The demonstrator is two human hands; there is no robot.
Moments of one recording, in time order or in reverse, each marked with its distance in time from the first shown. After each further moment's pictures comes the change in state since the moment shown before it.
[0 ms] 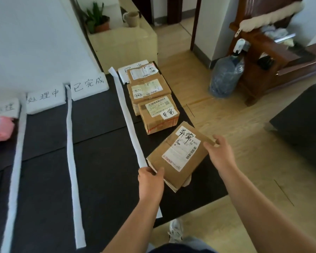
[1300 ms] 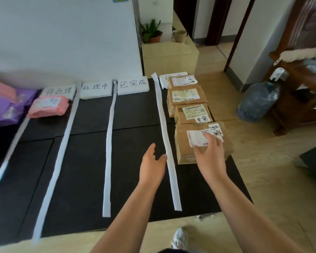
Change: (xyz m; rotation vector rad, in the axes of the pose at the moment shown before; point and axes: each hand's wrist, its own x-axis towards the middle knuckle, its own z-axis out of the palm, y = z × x) left_hand -0.017 0.001 -0.092 -0.086 0.086 0.256; right_hand -0.118 -0.069 0.059 -0.202 -0.051 -0.459
